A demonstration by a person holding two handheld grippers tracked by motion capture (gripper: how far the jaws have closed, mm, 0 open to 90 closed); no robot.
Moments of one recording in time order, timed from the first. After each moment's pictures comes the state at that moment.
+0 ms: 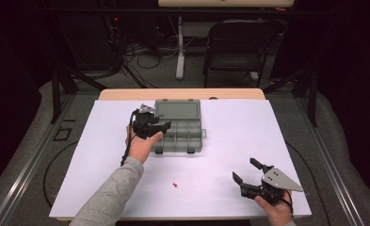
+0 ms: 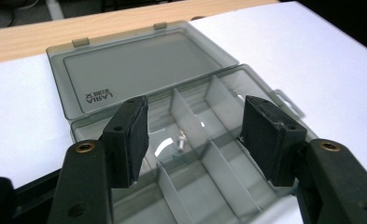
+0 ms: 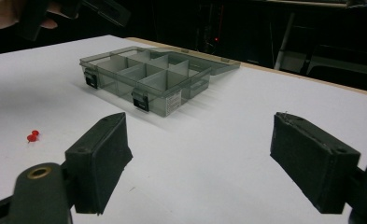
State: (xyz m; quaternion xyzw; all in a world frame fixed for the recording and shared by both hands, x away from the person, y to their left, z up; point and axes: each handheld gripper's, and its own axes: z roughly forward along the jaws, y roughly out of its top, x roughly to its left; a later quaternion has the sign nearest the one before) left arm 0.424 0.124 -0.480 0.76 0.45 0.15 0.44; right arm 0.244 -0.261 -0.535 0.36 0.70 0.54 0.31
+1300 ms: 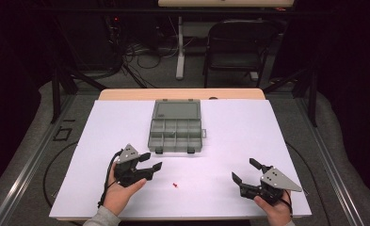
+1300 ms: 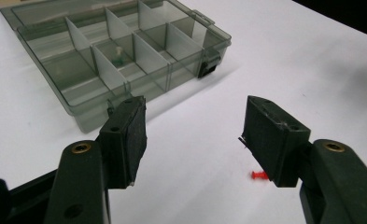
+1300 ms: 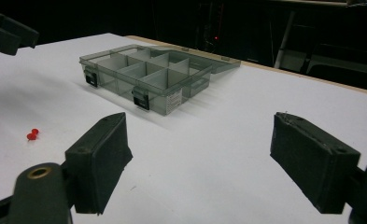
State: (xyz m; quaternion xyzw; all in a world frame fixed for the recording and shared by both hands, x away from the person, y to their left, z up) left arm 0.298 0.163 -0.508 0.79 0.38 0.13 0.46; right arm 0.244 -0.258 -0.536 0.36 0.70 0.54 0.31
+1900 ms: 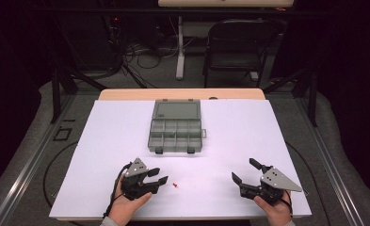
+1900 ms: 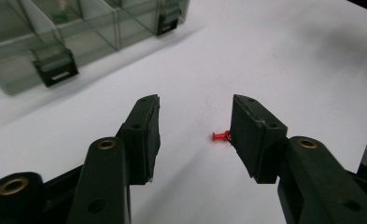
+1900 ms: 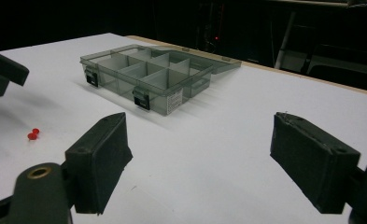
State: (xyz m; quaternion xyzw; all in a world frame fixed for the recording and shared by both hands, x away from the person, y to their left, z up) left arm 0.277 0.143 -0.537 0.82 0.36 0.08 0.45; right arm 0.243 -0.258 -0.536 0.36 0.70 0.54 0.30
